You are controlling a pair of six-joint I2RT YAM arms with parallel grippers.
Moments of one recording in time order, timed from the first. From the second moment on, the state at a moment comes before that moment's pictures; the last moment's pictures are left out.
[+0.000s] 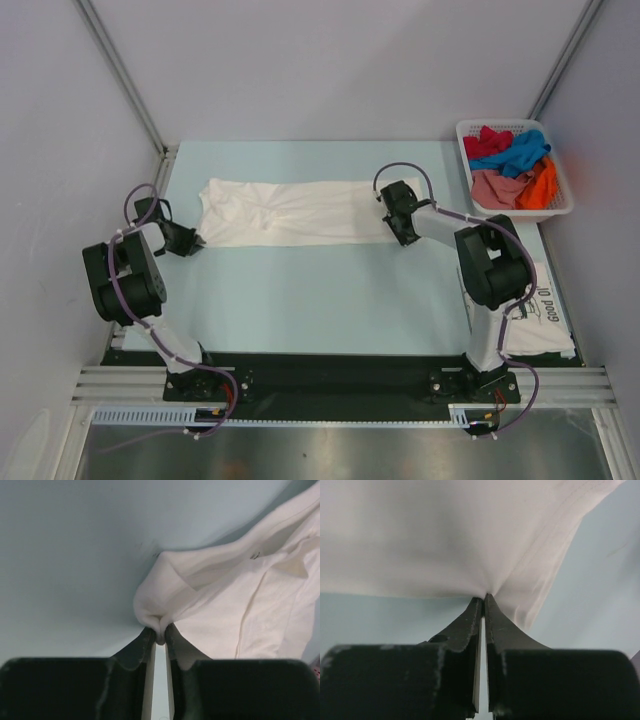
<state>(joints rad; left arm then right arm) 0.37 1.77 0.98 -0.25 0.21 -0.85 0.41 1.95 1.25 -0.41 0.35 -0.19</state>
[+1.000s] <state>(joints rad) 0.22 2.49 1.98 -0.14 0.27 -0.70 1.25 2.01 1.41 -0.46 -0.34 0.21</state>
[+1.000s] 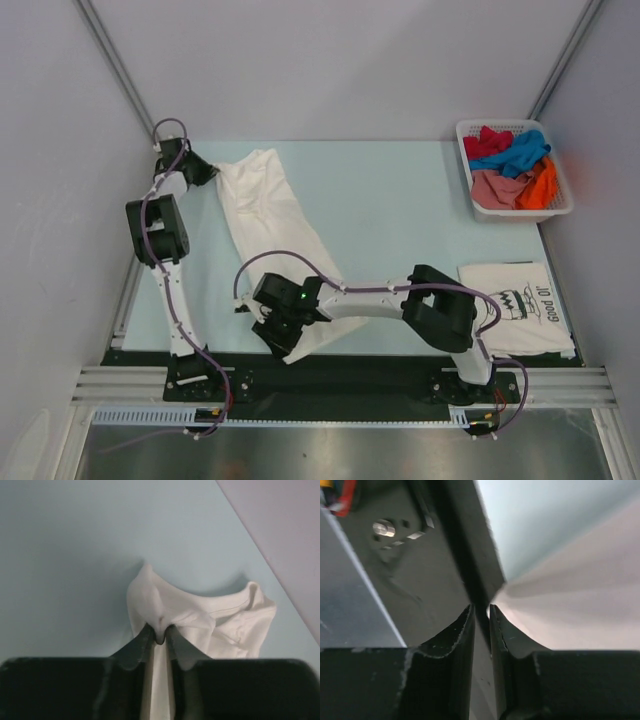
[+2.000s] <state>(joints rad) 0.24 1.80 1.37 -0.40 0.34 -0.53 0.56 1.64 0.96 -0.57 -0.49 0.16</state>
